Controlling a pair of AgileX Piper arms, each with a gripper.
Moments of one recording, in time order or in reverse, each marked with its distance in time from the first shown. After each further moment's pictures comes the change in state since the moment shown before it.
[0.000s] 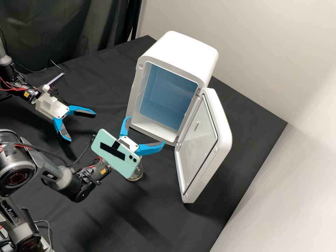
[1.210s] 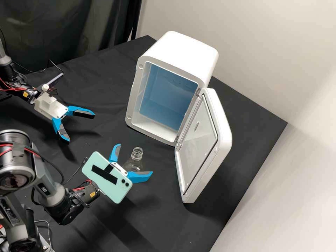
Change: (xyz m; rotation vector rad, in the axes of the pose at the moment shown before) left arm -0.003 -0.002 0.001 -0.021 -0.011 -0.001; right arm -0.044 -0.020 0.044 0.004 -0.194 -0.152
